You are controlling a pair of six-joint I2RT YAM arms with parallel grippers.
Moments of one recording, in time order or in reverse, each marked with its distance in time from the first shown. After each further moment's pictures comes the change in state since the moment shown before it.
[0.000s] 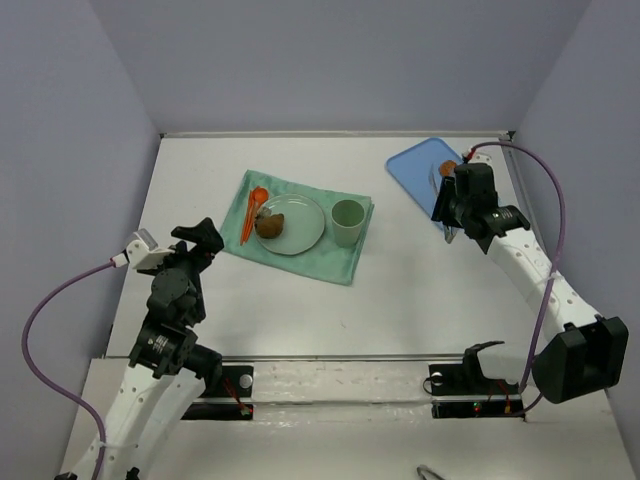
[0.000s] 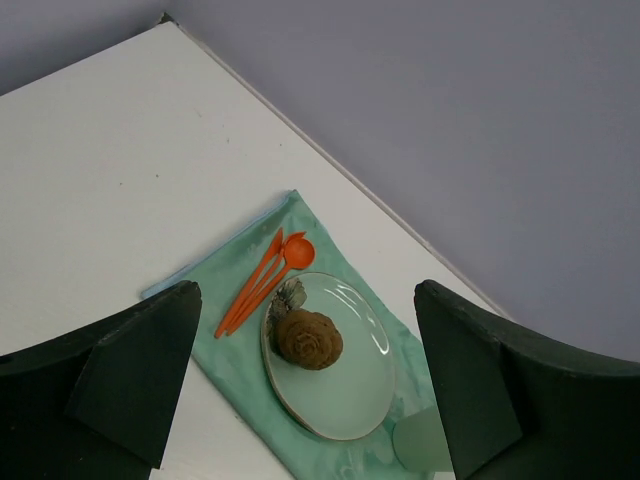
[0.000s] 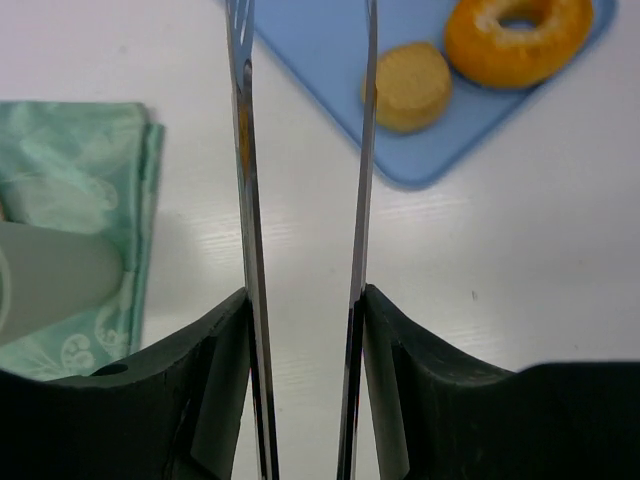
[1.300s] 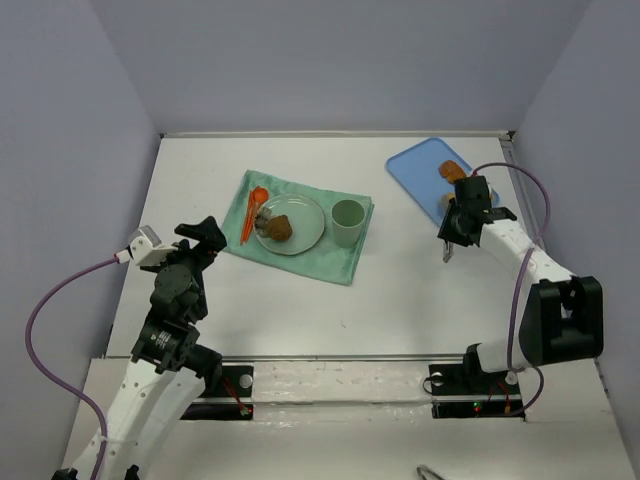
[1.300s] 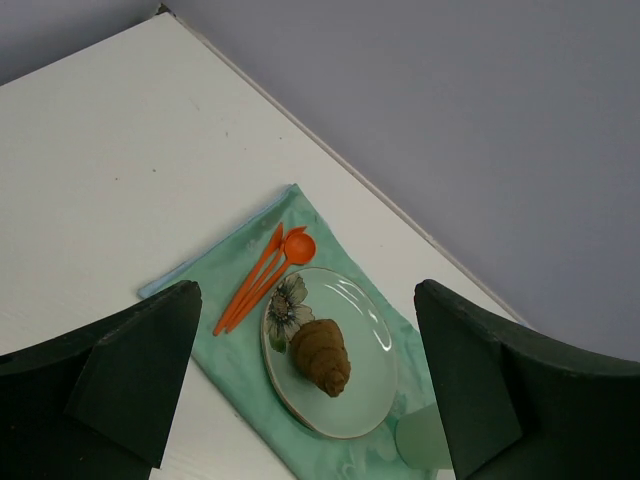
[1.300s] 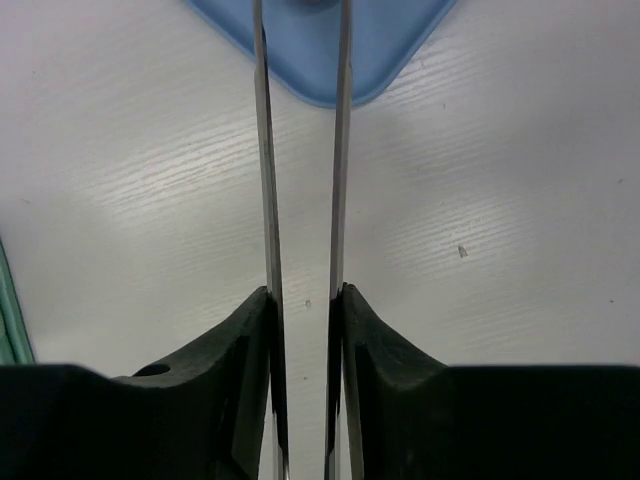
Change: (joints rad) left arm 0.000 0.034 -0.008 0.027 0.010 0.000; right arm -0.162 0.175 -0.154 0.023 -0.084 0.086
